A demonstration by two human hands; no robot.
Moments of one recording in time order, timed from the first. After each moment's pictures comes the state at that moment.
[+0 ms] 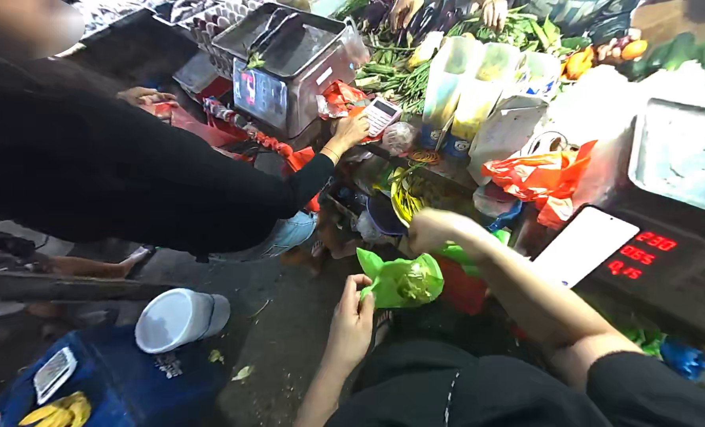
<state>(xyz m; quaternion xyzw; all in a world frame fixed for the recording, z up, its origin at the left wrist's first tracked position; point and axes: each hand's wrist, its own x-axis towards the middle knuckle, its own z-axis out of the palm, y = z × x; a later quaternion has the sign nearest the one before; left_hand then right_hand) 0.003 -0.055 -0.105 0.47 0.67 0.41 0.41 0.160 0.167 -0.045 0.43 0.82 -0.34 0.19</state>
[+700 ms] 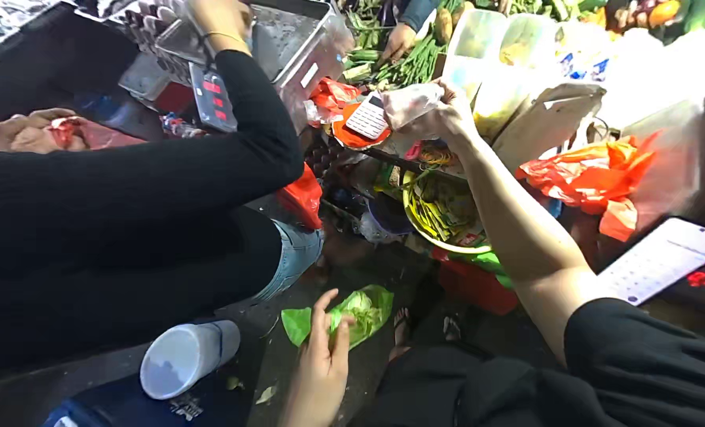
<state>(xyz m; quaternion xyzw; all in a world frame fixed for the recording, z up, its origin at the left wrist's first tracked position) -0.106 -0.025 -0.077 0.55 0.70 0.33 0.32 0.116 0.369 -0.057 0.45 0.64 -0.38 -0.49</state>
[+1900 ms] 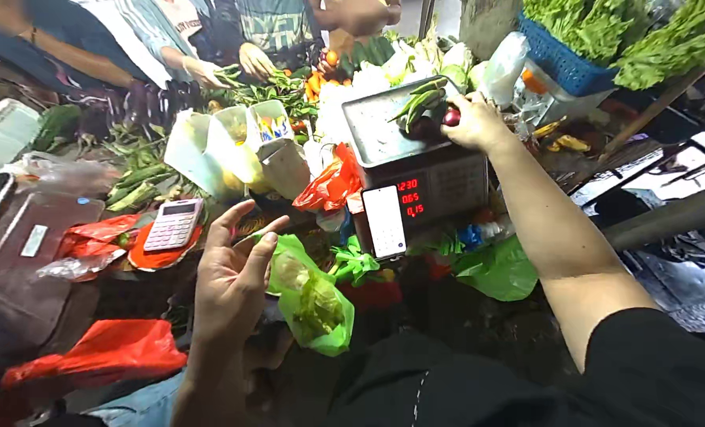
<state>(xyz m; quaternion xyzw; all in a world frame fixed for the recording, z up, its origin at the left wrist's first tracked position) 0.114 0.120 0.037 0.68 0.36 0.43 0.47 0.561 0.113 0.046 0.87 0.47 -0.02 -0.16</state>
